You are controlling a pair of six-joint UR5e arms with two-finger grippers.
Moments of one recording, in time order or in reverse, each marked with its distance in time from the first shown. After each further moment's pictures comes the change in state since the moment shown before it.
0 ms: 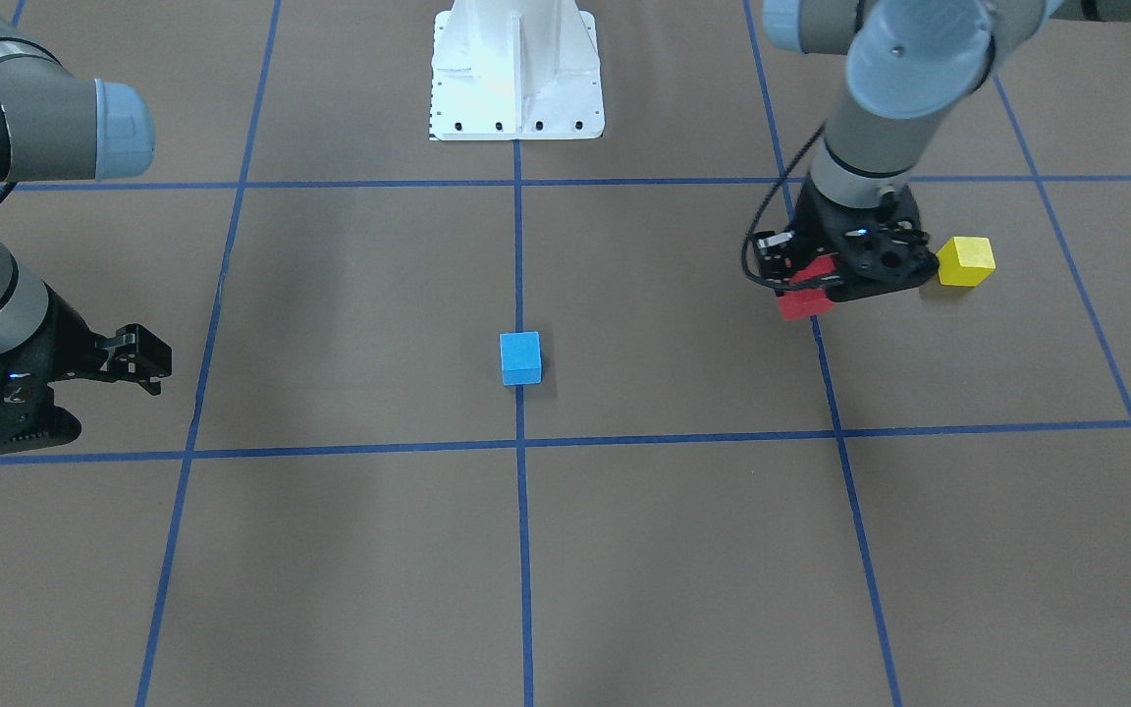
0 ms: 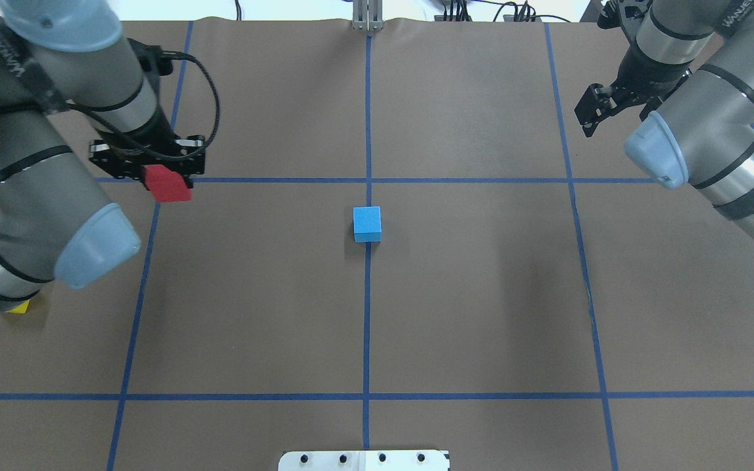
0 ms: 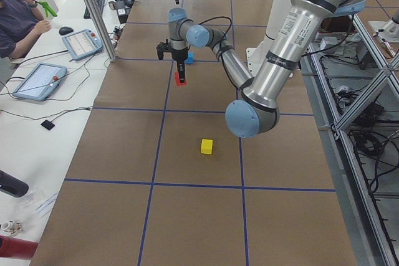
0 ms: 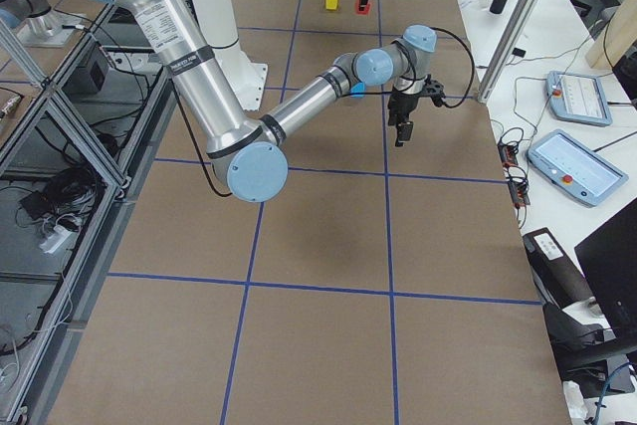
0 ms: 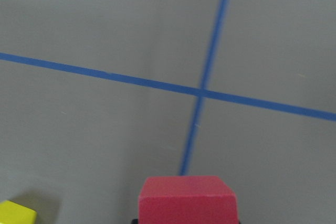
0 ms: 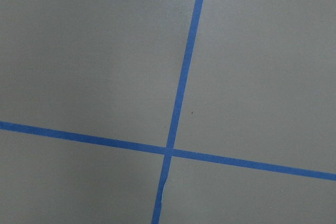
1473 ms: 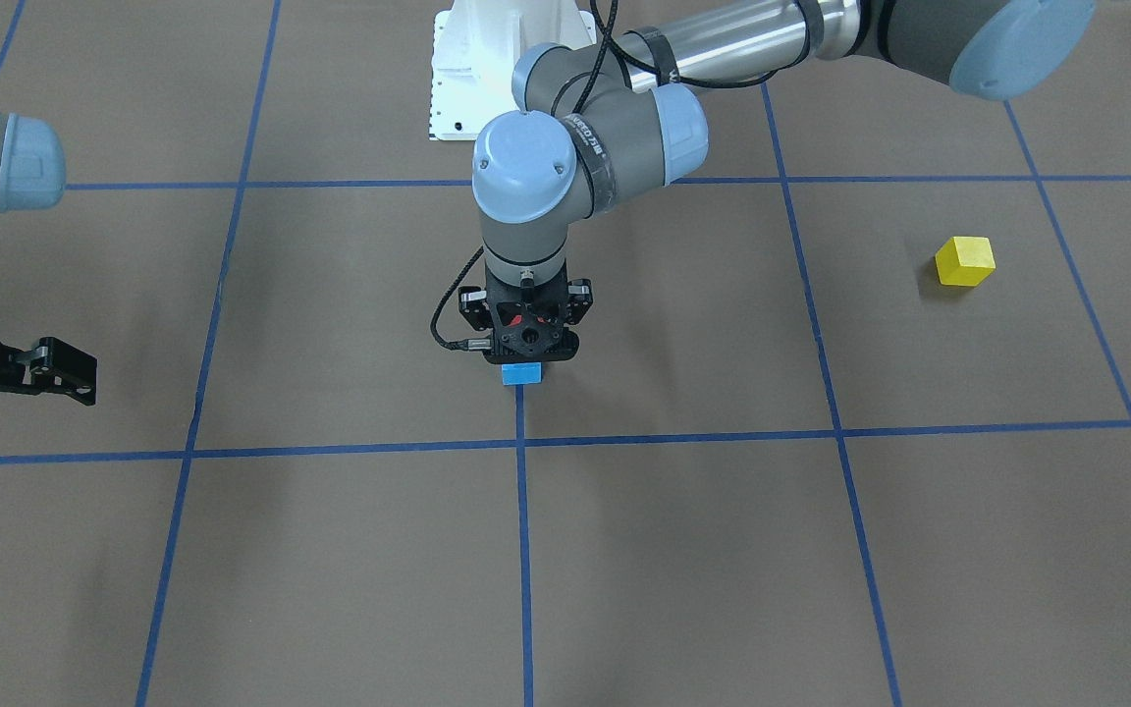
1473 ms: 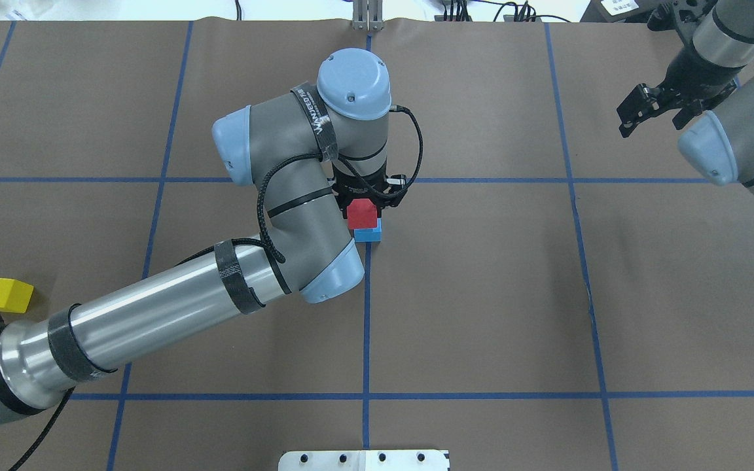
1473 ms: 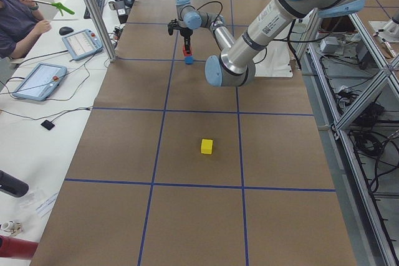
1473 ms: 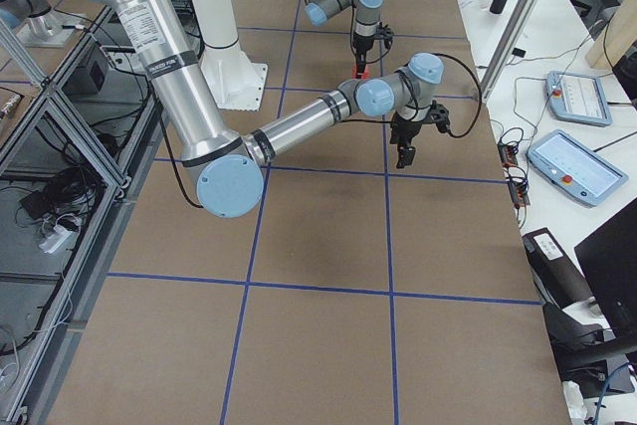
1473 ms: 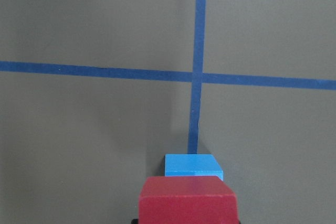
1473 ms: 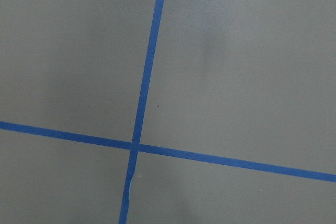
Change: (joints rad) left arm 0.226 -0.374 0.570 -0.377 0.055 -0.160; right arm 0.082 -0.103 -0.042 0.137 0.104 -0.049
